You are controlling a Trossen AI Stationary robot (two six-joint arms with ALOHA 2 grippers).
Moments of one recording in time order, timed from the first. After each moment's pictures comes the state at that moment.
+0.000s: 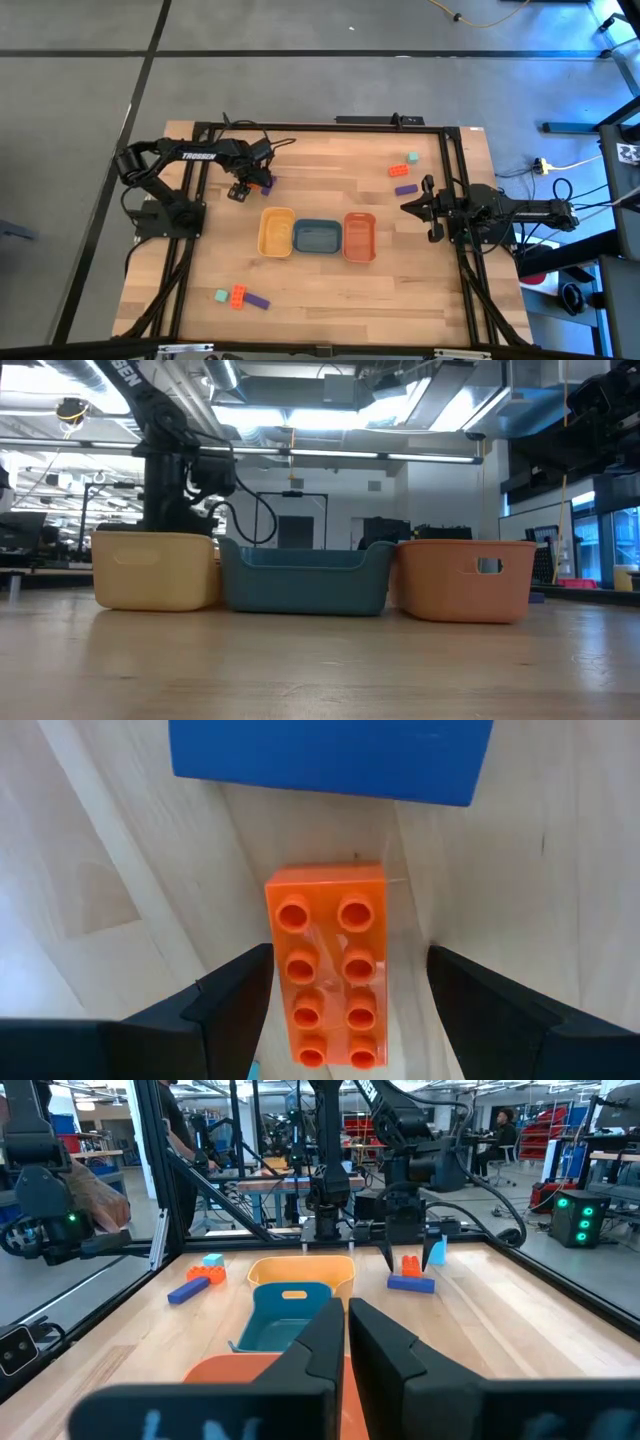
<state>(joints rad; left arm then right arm) 0.59 1.53 0.74 -0.64 -0.09 0.87 0.01 0.01 0.01 0.02 -0.02 0.04</state>
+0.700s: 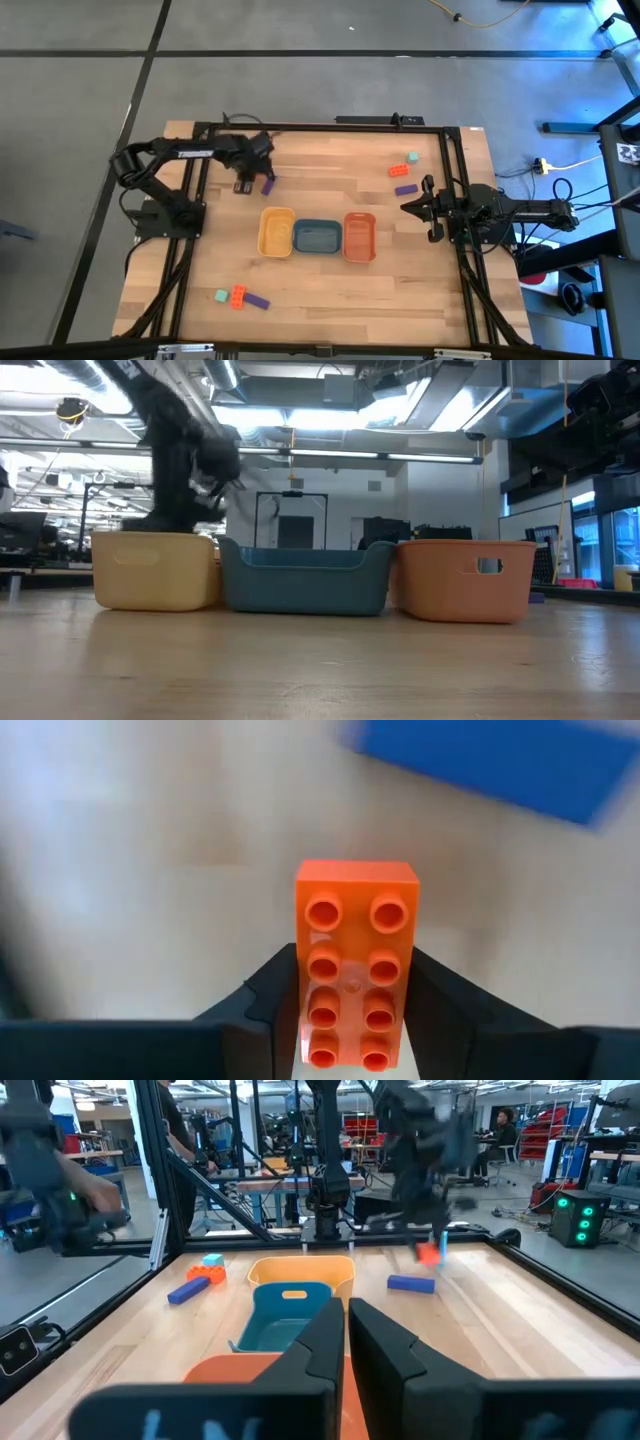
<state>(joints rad) 0.60 1.48 0.82 -0.64 -0.19 0.68 0.01 0.01 0.01 0.02 -0.02 0.04</state>
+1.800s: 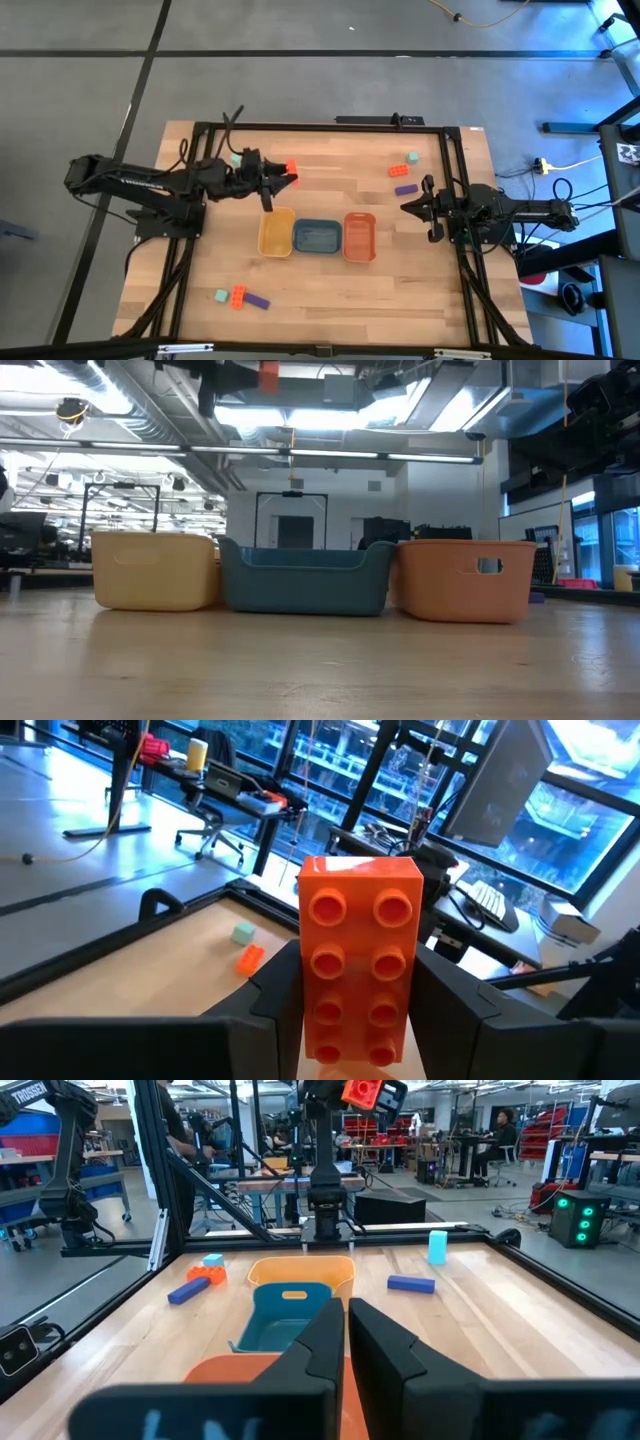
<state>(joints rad) -0.02 0.99 0.65 0.39 -0.33 -0.39 0.01 0.01 0.01 0.02 -0.02 0.04</state>
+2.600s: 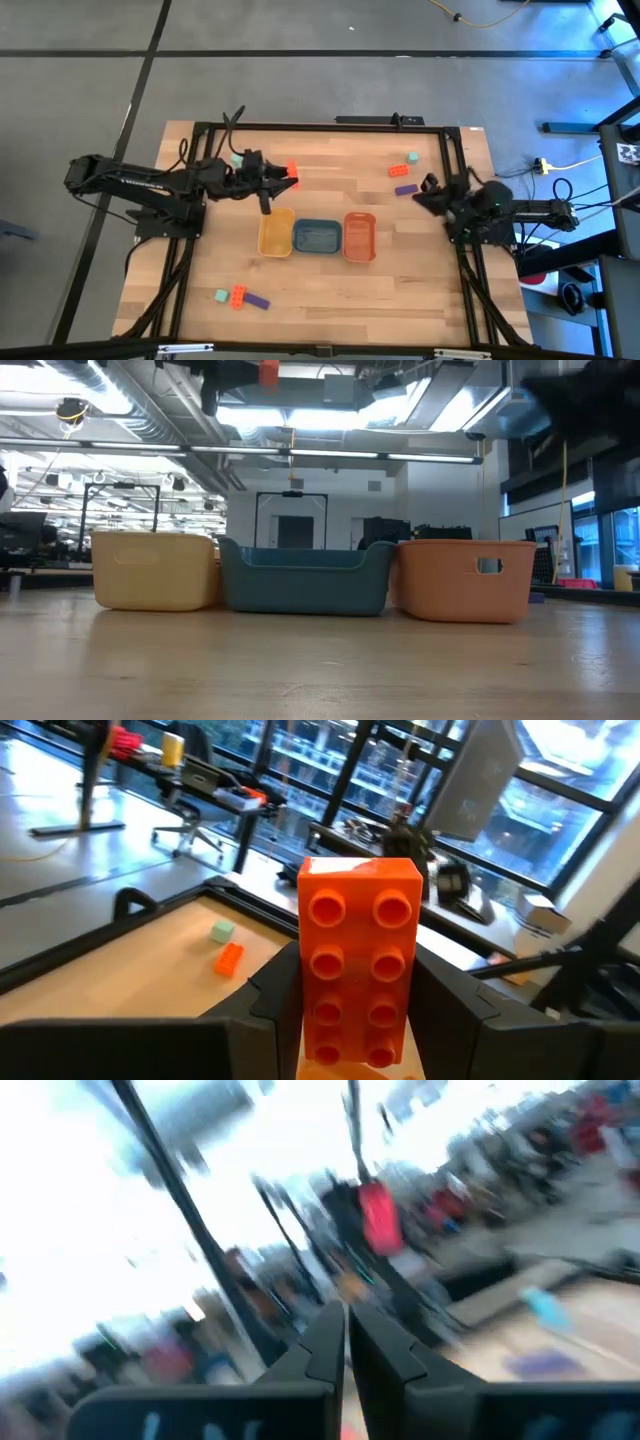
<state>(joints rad) -0.02 0.99 0.65 0.39 -0.26 -0.39 0.01 0.01 0.01 0.40 -0.02 0.57</state>
